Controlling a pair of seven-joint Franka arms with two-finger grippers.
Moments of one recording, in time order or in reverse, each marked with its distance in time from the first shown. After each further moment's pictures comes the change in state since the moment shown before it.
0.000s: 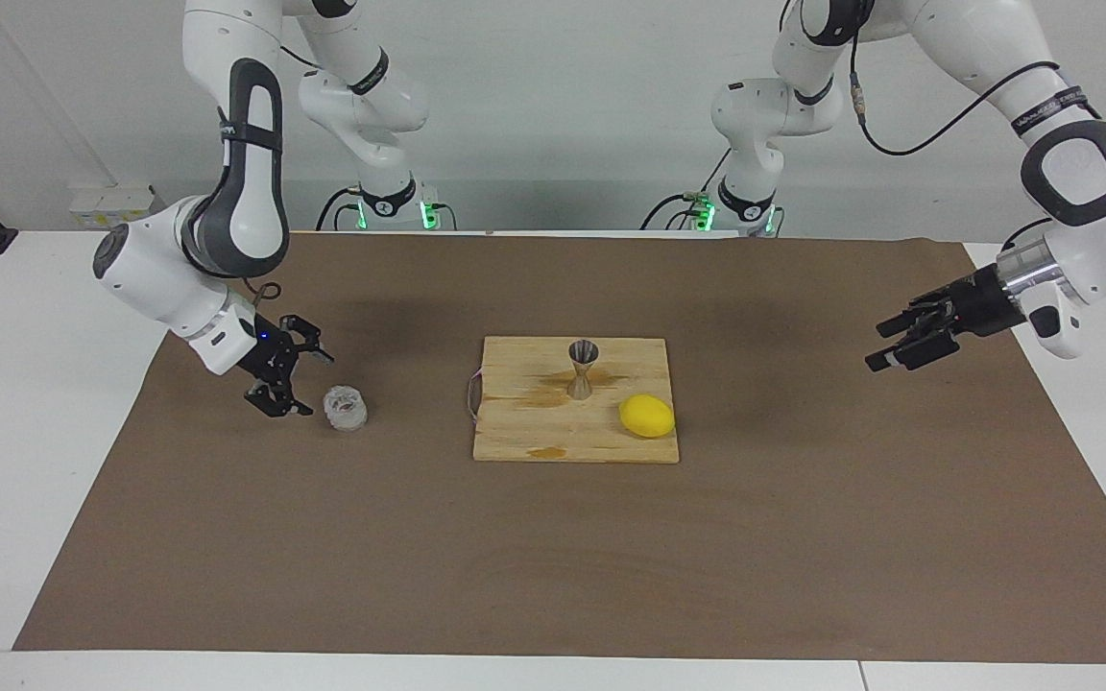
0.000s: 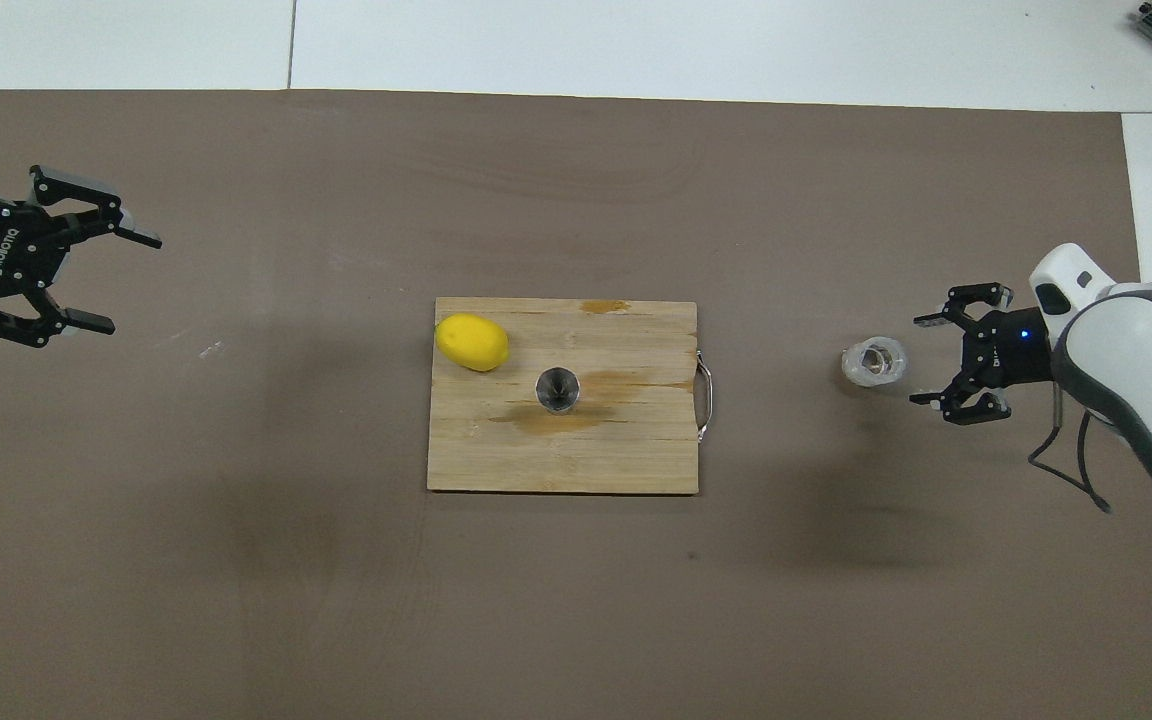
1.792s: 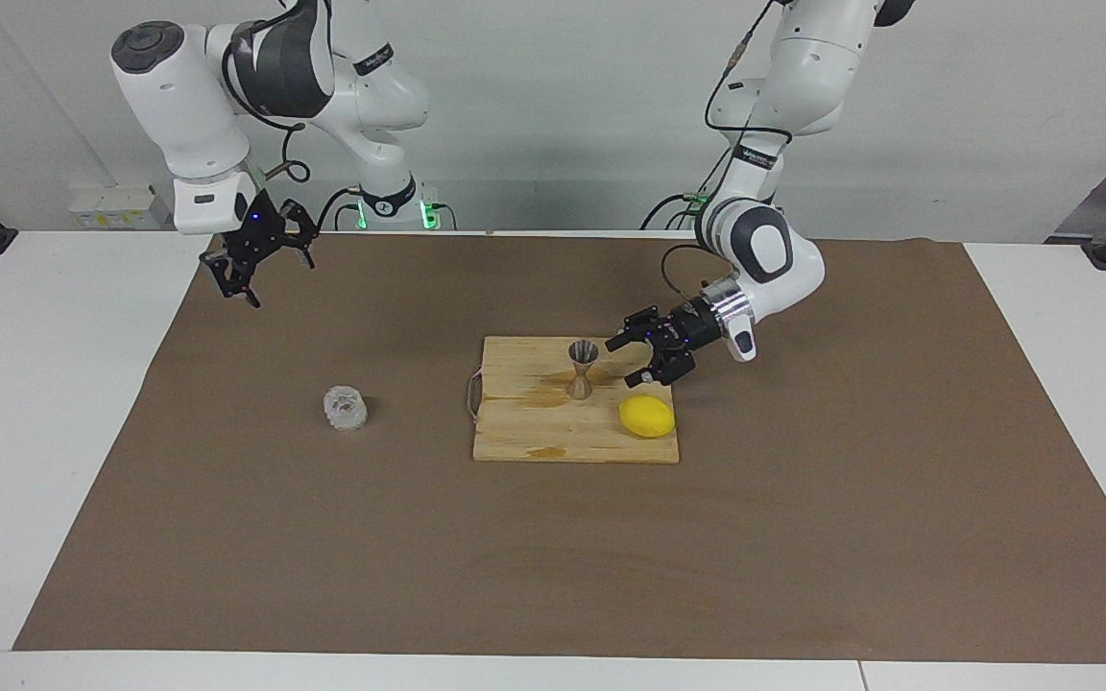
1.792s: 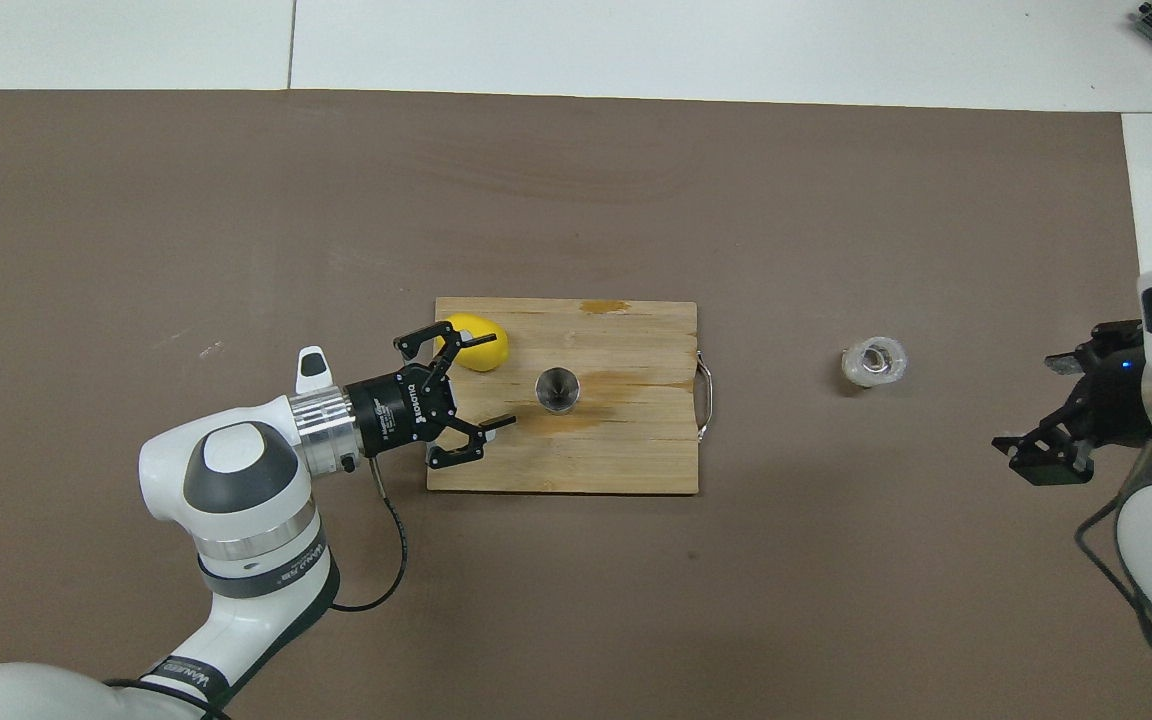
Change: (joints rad) left arm -0.007 -0.125 -0.559 -0.821 -1.239 0.792 0.192; right arm 0.130 -0.432 0.002 -0.052 -0.523 -0.186 0.892
